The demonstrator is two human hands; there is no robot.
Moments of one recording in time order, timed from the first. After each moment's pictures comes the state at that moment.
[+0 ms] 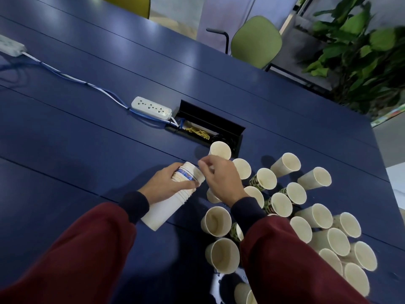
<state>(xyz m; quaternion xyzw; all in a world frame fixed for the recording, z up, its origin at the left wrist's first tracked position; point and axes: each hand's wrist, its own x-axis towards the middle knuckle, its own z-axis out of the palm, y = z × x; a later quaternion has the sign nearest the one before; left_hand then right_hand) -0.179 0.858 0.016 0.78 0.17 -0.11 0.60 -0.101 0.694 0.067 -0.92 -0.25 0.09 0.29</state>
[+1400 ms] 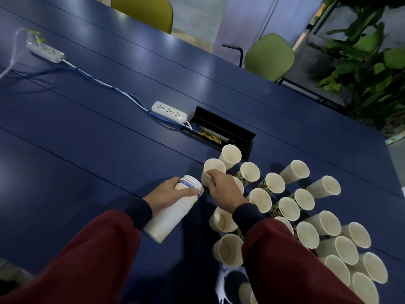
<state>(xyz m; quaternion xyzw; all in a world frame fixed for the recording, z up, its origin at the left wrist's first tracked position) -0.230 0.854 0.016 0.70 0.26 -0.15 0.65 -0.132 0.691 0.060 -0.91 -0.28 0.18 0.22</state>
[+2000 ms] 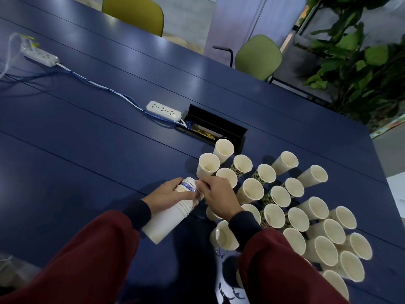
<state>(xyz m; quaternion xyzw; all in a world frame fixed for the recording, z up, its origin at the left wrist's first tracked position) -0.253 0.836 0.023 0.73 0.18 -0.15 0.64 -0.179 0.675 0.066 -0.90 -0.28 0.16 0.29</state>
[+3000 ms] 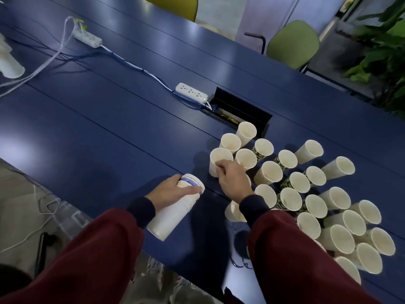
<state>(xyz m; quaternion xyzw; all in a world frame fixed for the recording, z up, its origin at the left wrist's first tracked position) -0.342 0.817 0.024 0.70 0.32 -0.14 0.62 -0.203 0.664 0.054 -0.91 -0.30 0.14 0.26</state>
